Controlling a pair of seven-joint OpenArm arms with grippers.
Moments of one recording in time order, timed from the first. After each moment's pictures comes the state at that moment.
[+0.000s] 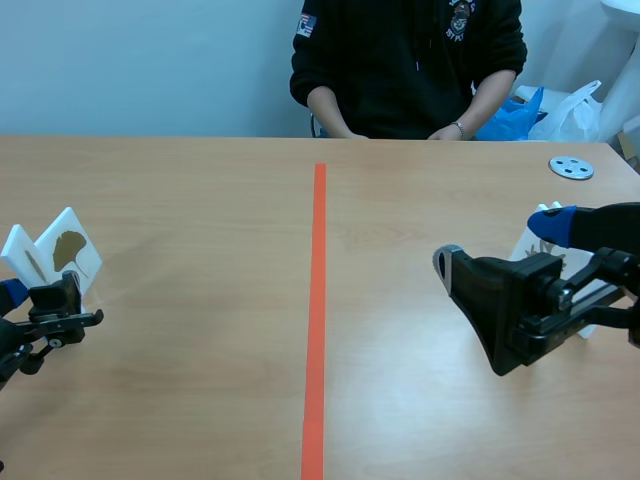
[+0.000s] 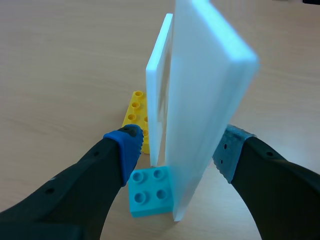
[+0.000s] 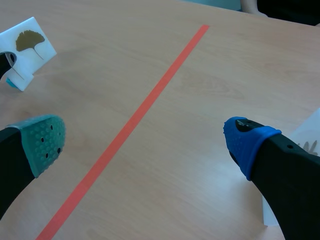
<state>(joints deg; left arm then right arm) 9.8 -17.0 -5.7 65.7 -19.5 -6.0 -19.8 -35.4 23.3 10.8 117.7 28.4 29.7 -11.5</state>
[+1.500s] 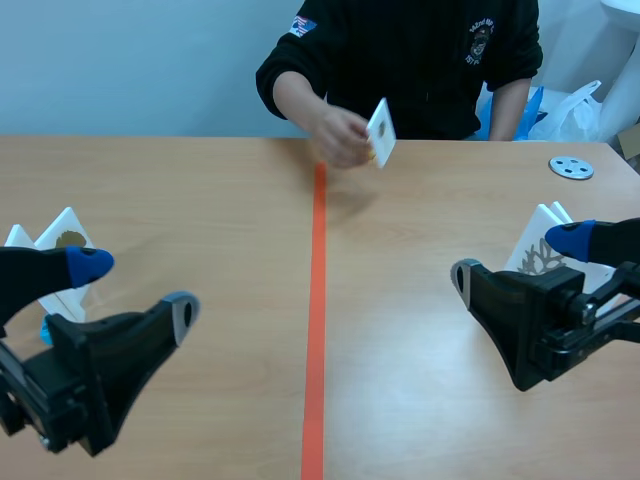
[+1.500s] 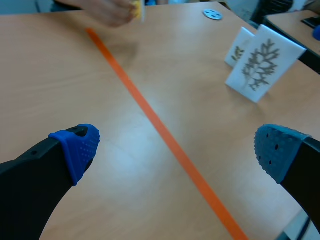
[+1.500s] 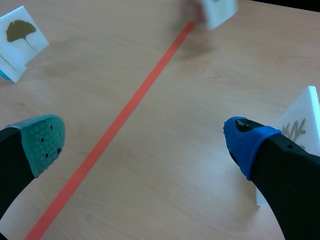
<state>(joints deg) 42.0 -23.0 -7.5 118.0 -28.3 -32.4 5.4 -37.8 23.3 13.5 117.8 29.5 30.5 -12.6</state>
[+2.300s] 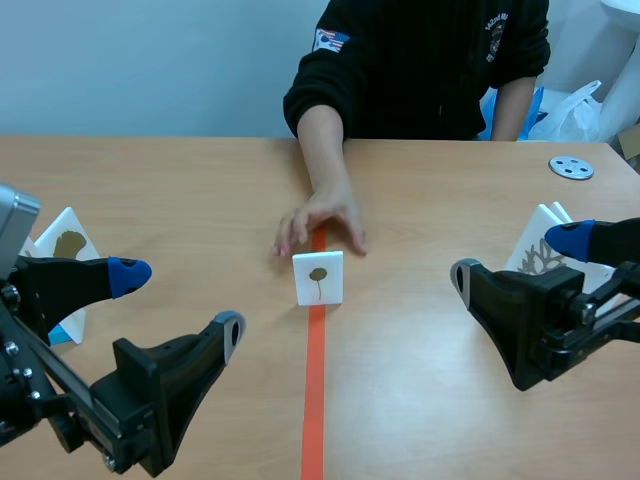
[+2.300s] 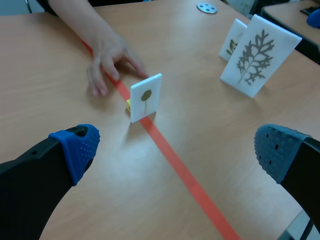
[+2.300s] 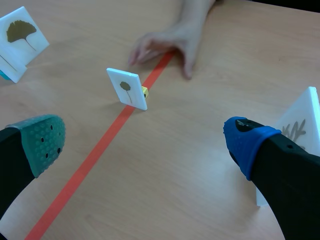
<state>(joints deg) 41.2 -21.8 -1.2 118.0 -23.2 -27.4 2.4 -37.8 23.3 13.5 117.8 29.5 30.5 -12.6</state>
